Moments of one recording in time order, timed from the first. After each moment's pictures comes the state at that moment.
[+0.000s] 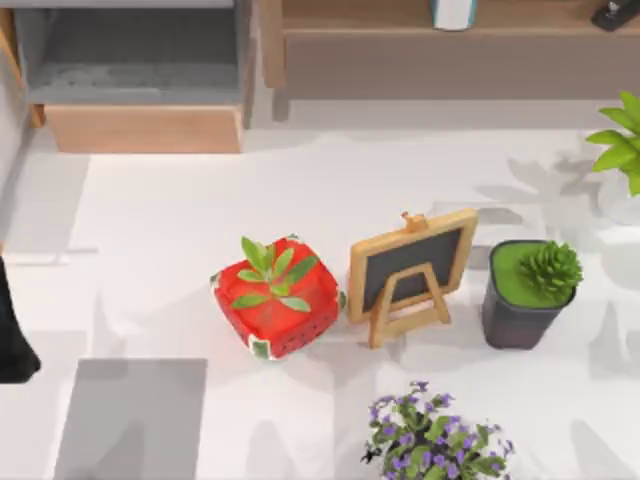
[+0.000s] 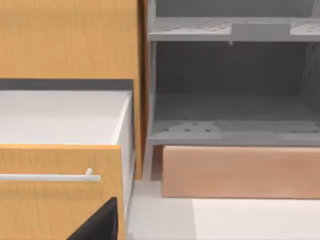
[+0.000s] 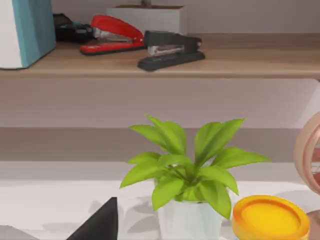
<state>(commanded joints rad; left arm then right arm) 0.00 0.00 0.00 0.00 0.00 0.00 0.00 0.00 0.00 0.00 0.00 0.00</state>
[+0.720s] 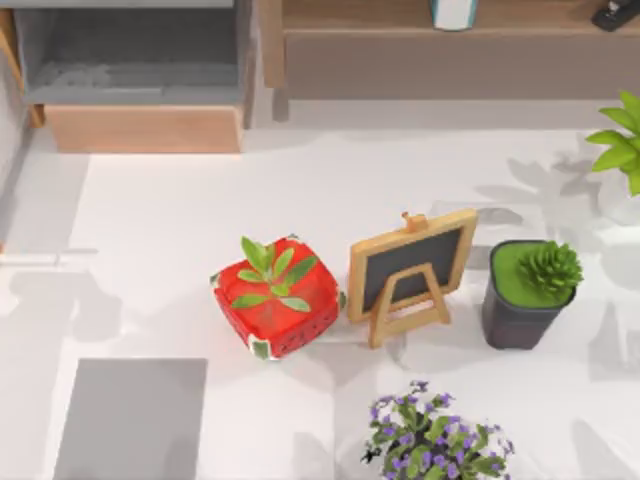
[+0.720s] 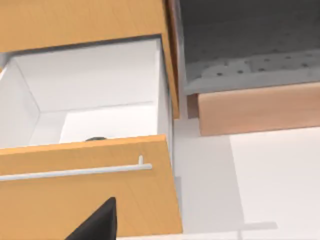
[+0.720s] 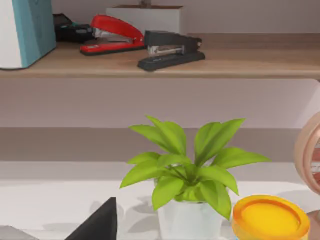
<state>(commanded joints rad) 0.10 0.43 0.55 -0.44 0.05 0.17 0.00 0.00 0.00 0.00 0.00 0.00</state>
